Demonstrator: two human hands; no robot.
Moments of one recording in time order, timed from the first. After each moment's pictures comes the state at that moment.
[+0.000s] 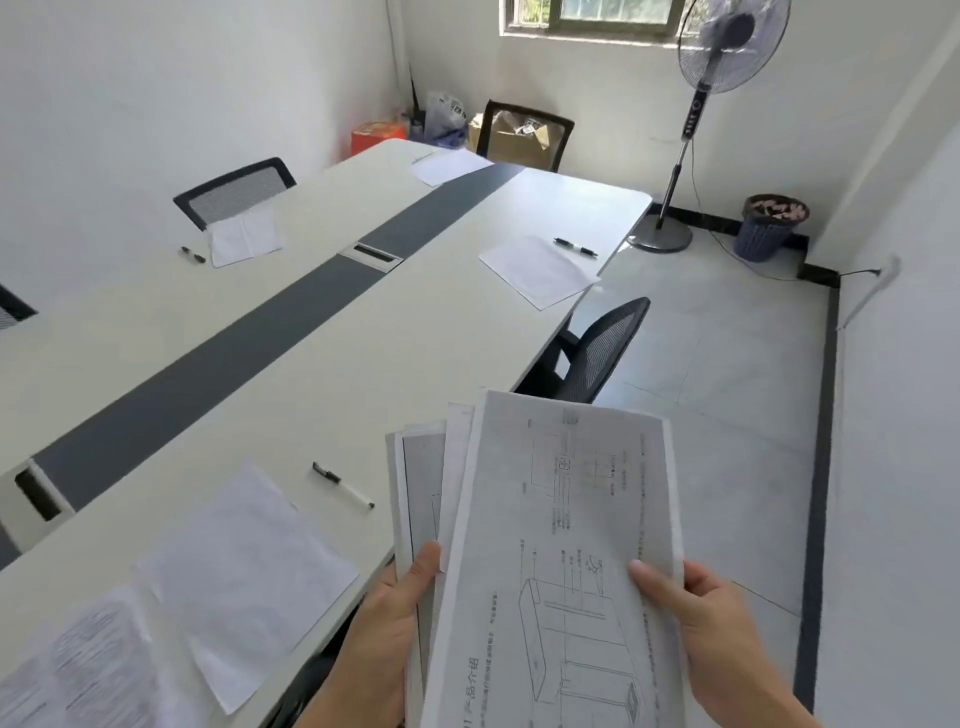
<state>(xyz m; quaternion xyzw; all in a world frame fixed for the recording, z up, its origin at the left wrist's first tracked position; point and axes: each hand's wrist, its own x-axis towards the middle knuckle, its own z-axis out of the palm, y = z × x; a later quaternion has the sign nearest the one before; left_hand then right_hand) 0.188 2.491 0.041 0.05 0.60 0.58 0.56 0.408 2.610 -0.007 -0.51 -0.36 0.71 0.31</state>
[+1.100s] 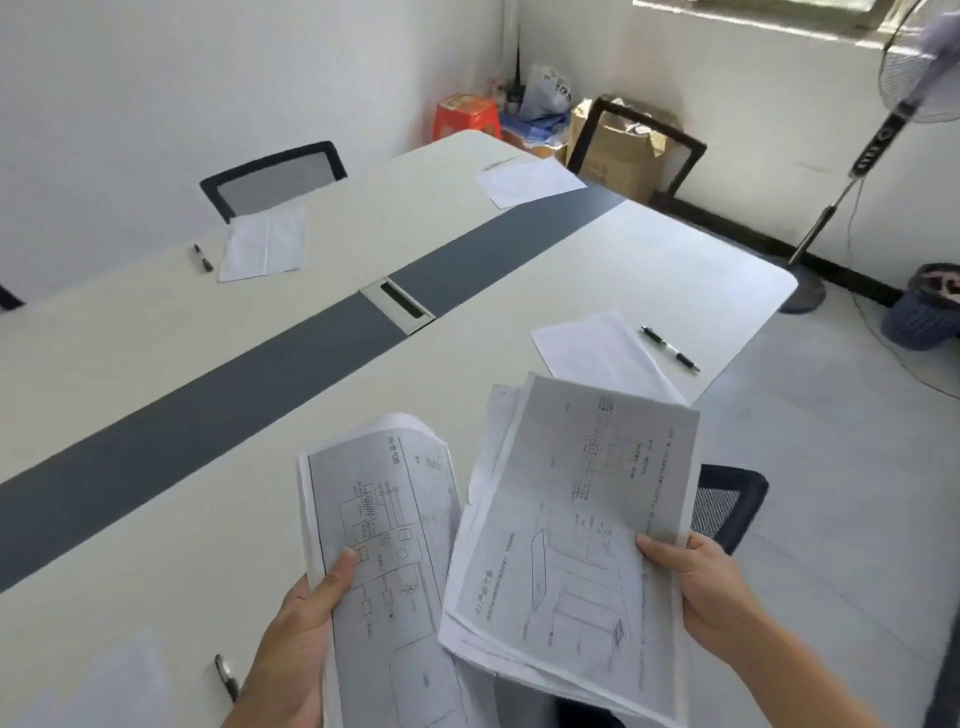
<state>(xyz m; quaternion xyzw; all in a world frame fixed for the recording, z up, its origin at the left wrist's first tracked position) 0.005 2.793 0.015 -0.11 0.60 0.68 0.41 0.218 3.048 -0.046 -0.54 -0.41 0.72 0.14</state>
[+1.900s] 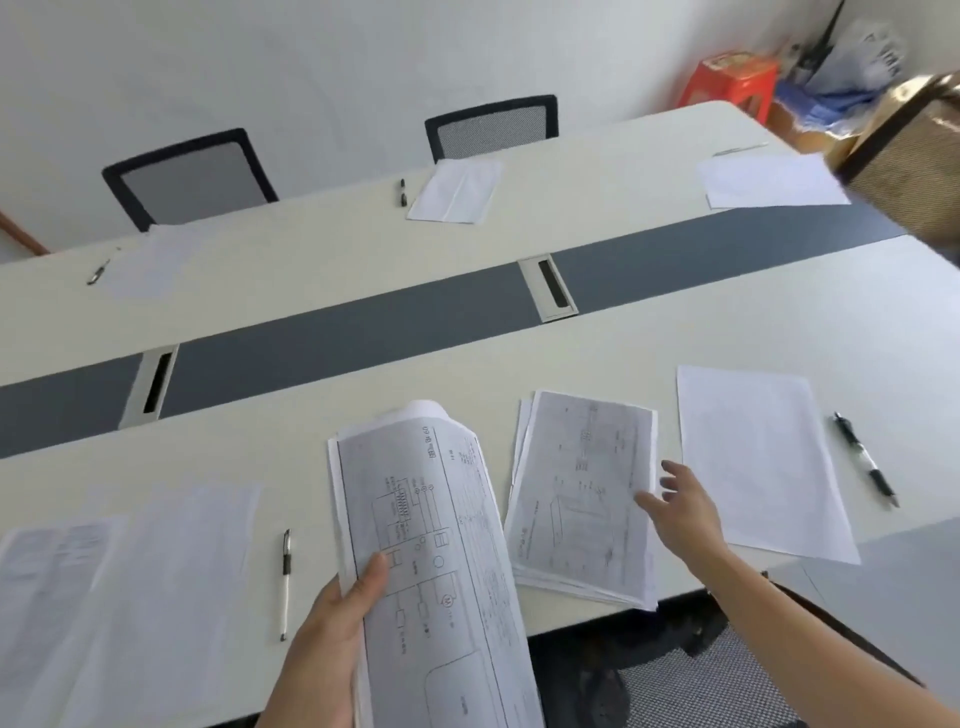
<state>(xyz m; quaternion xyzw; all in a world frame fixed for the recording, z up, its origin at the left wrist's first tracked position) 0.064 2.849 0.037 -0.26 0.58 0.73 0.23 0.052 3.179 -0.115 -0.40 -0.78 0.47 -0.08</state>
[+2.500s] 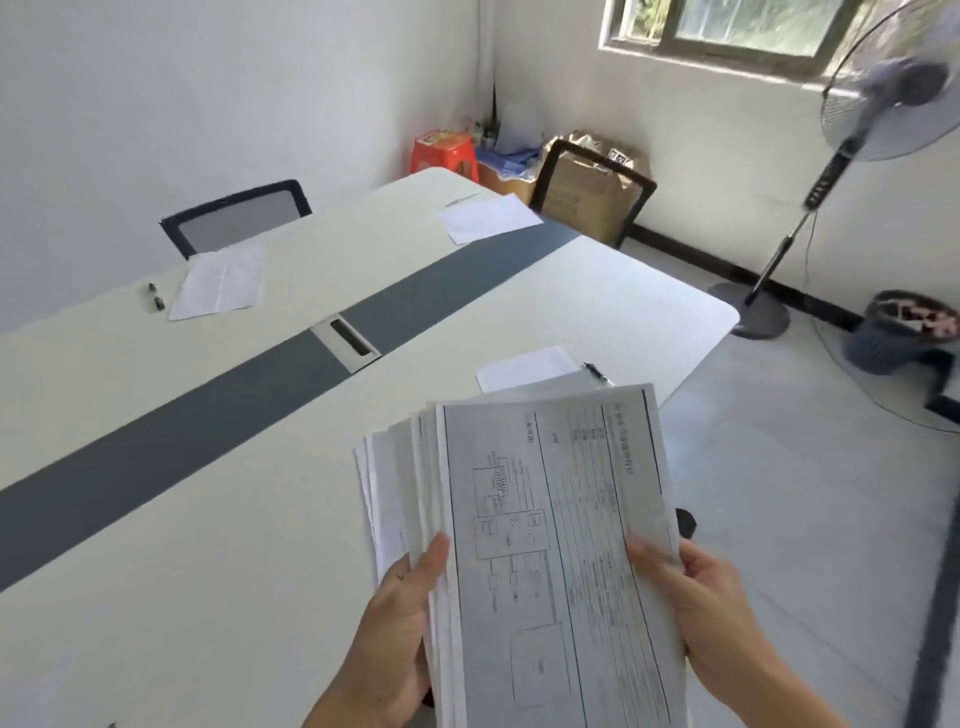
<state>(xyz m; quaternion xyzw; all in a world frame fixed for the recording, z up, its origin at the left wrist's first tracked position) 0.093 2.941 0.046 -0.02 0.55 0.66 0.51 0.265 3.113 0.018 -0.47 -0.48 0.71 0.21</state>
